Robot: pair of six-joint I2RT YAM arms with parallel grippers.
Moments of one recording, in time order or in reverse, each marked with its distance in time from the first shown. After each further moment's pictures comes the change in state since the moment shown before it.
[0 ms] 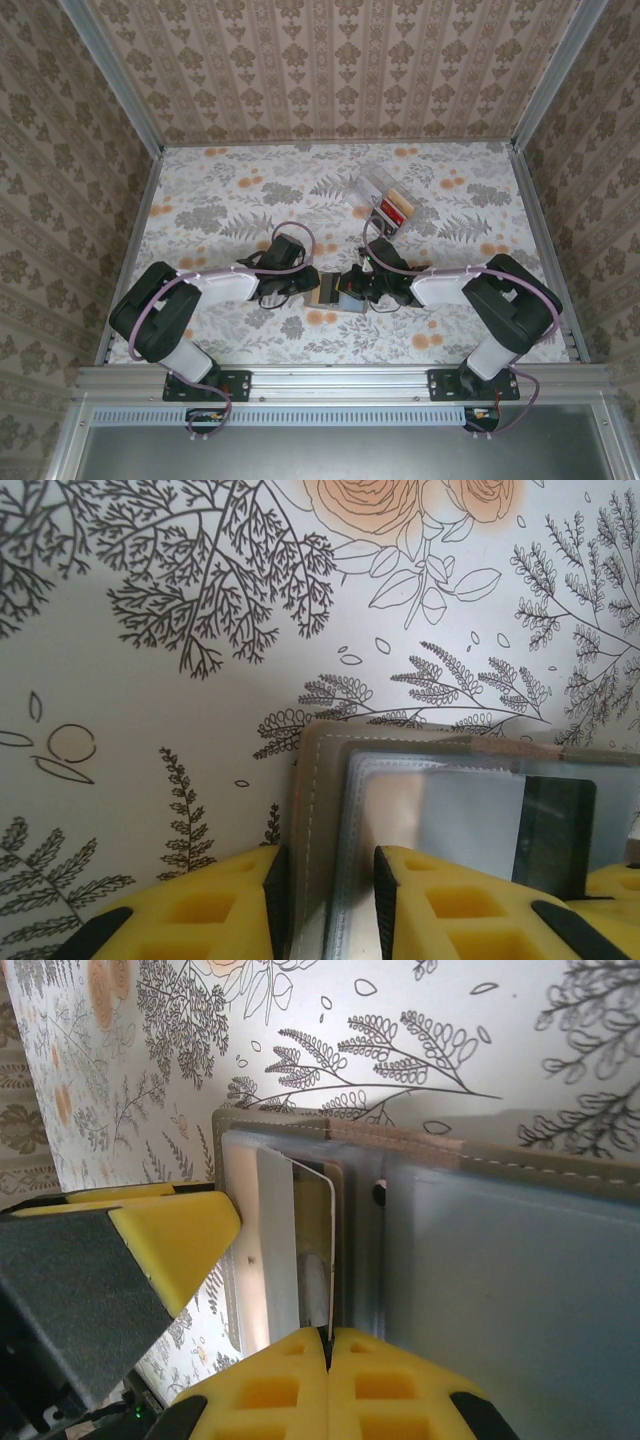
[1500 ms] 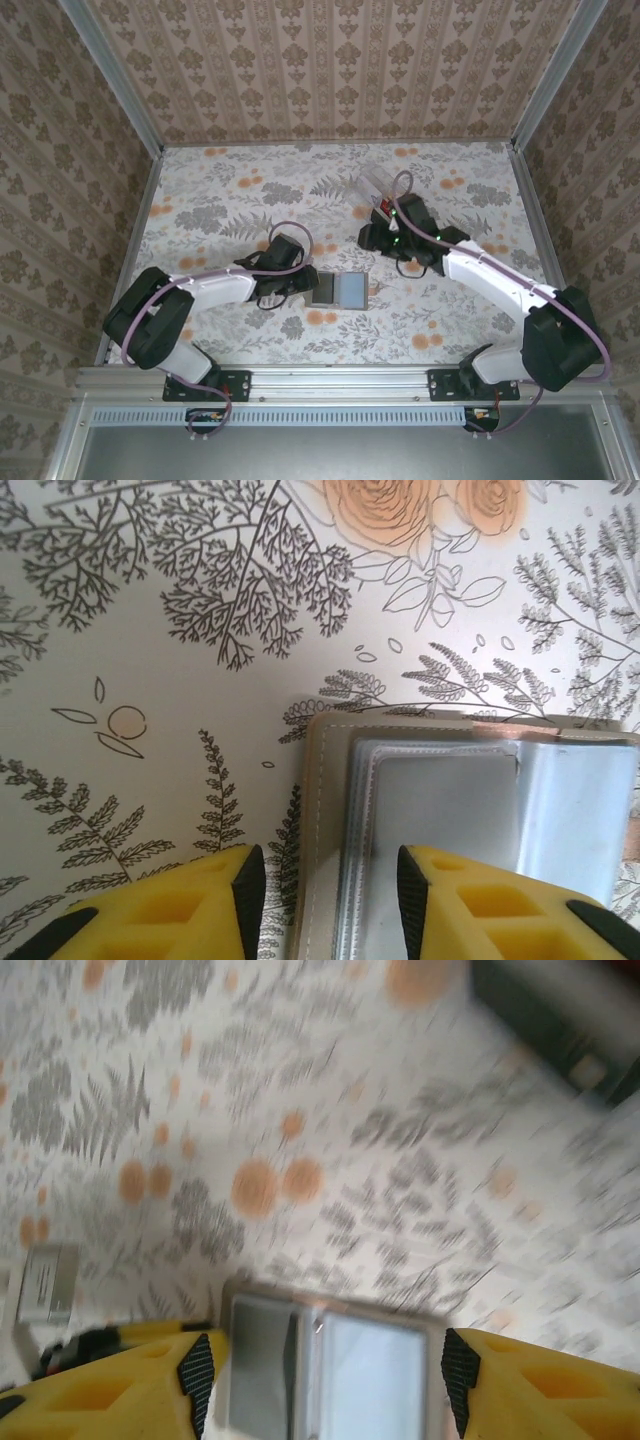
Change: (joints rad) left arm -0.005 -0.053 0.002 -0.058 -0.047 -0.002; right arm -0.227 -0.272 0.338 -0.644 0.256 -0.377
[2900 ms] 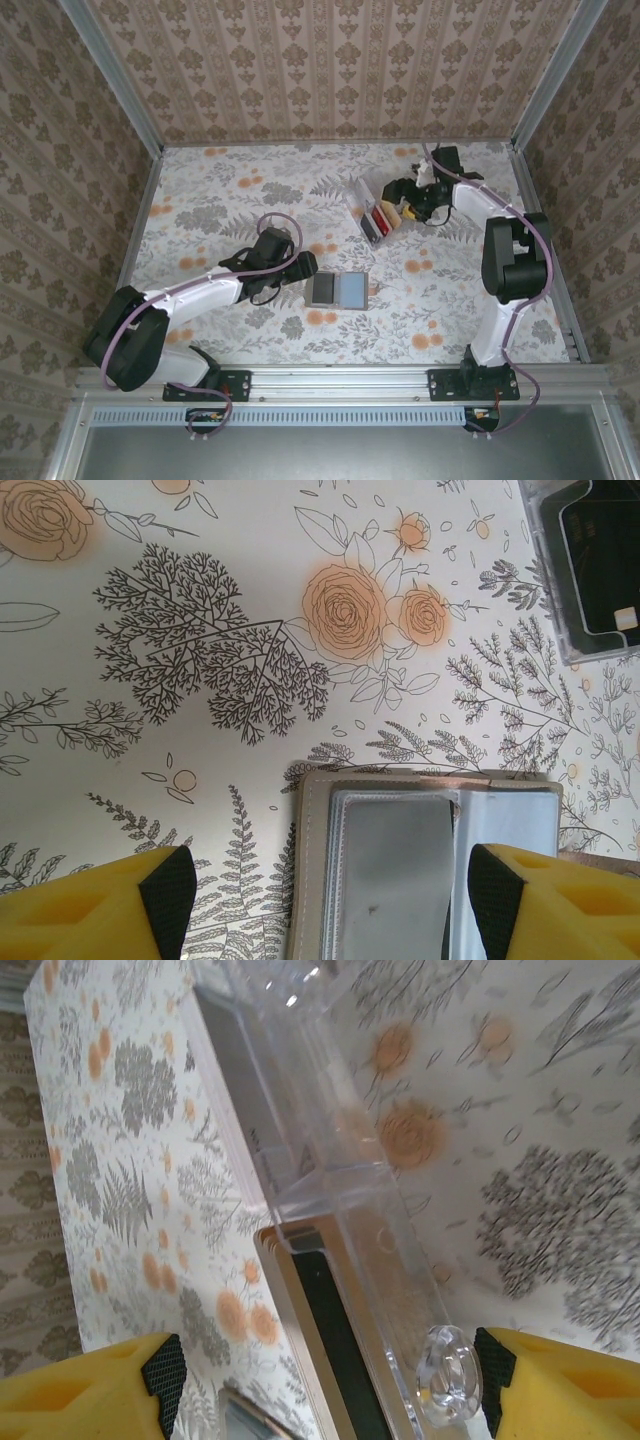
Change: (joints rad) left arm 0.034 -0.139 0.003 -0.040 -0.077 0.033; right arm -0.373 0.531 0.404 -0.091 -0.502 -0.227
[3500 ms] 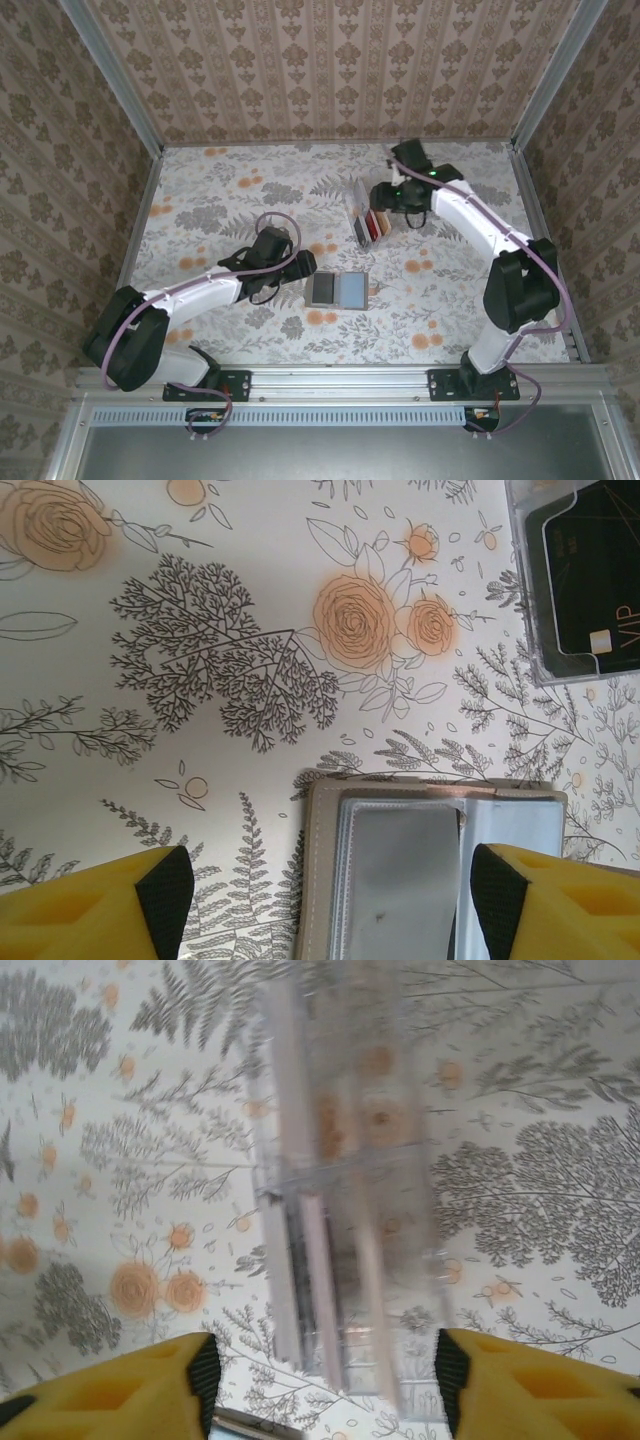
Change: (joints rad) left arm 0.013 -0.002 -0.002 0.000 -0.006 -0.001; right arm 0.306 -0.170 0.133 -0.285 0.612 -0.122
